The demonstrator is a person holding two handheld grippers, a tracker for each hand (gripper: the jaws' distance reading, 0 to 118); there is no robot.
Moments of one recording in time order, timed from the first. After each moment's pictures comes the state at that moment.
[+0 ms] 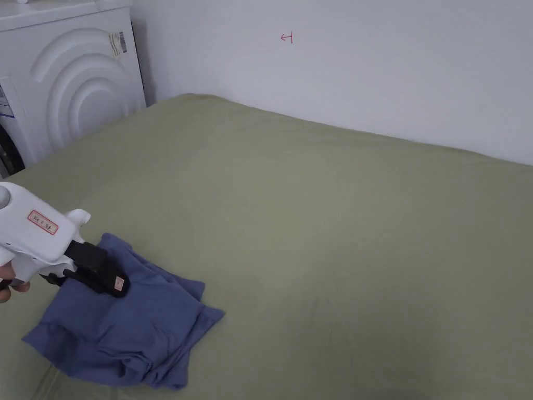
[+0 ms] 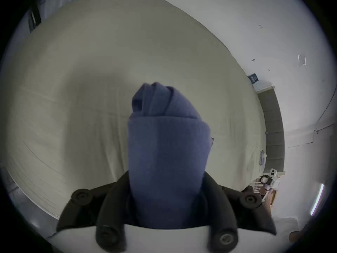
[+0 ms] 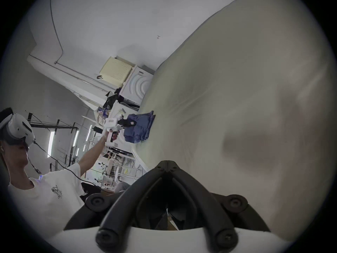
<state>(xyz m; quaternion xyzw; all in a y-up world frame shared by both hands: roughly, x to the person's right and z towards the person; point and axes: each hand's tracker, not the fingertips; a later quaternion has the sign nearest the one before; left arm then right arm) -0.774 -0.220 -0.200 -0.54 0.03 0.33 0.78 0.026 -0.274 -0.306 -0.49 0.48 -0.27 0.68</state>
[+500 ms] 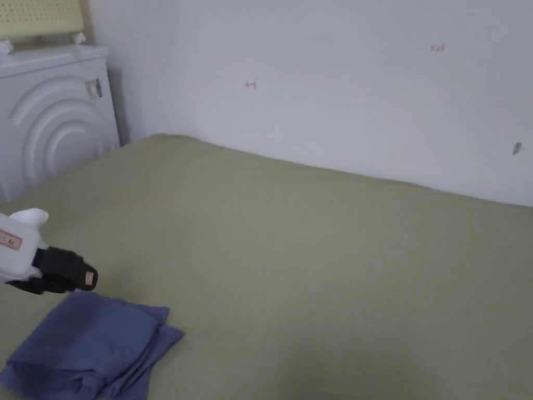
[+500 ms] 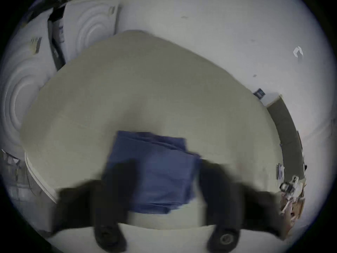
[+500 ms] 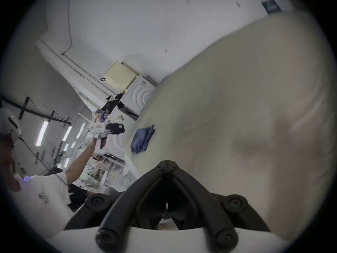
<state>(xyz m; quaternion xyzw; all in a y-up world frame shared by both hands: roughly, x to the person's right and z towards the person) -0.678 -0.132 -0.160 -0.42 0.11 0.23 0.87 0.051 -0.205 -0.300 -0.39 0.47 -0.22 0.77</state>
